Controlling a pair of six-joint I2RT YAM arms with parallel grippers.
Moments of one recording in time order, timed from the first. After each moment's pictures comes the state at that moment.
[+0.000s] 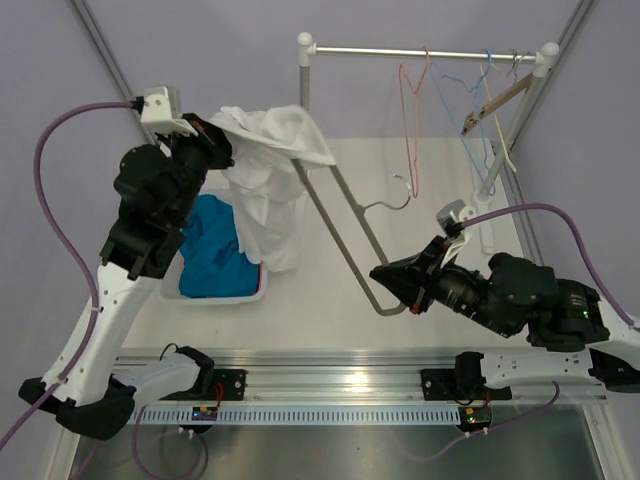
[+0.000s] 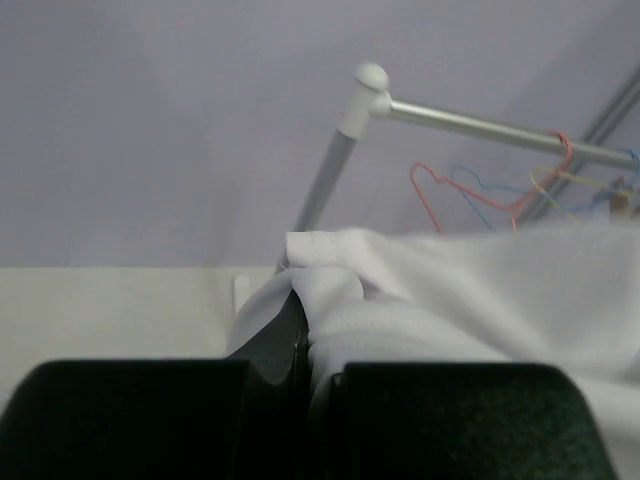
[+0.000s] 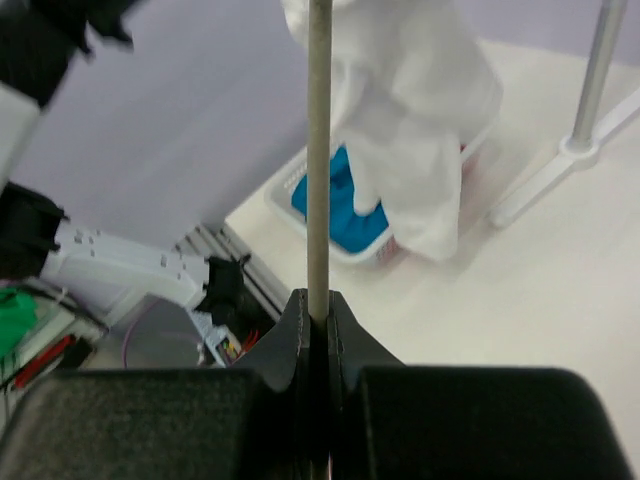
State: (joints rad) left arm -0.52 1.06 1.44 -0.24 -0.25 -0.27; right arm 1.46 0.82 1.36 -0.62 0.54 0.43
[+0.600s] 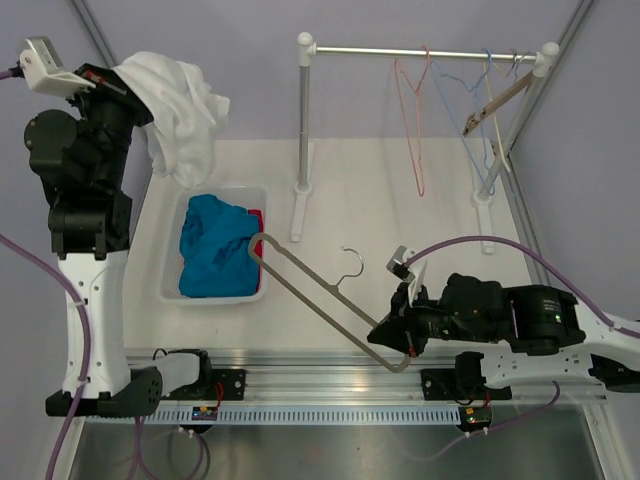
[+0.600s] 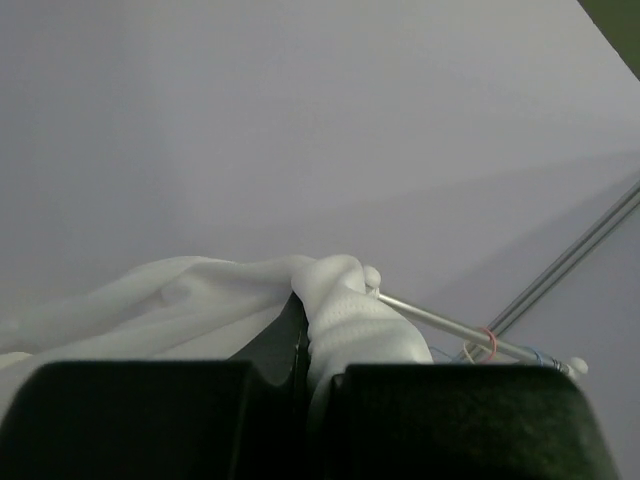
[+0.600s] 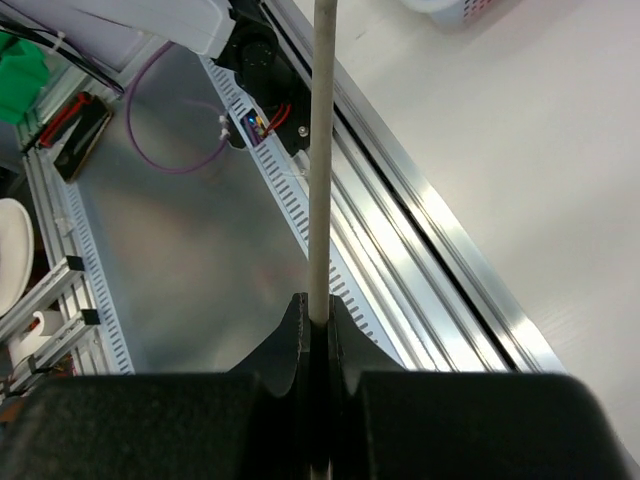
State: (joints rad) left arm -0.02 1.22 1.84 -0.28 0.08 -0.64; right arm 1.47 0.80 1.23 -0.90 0.14 0.59
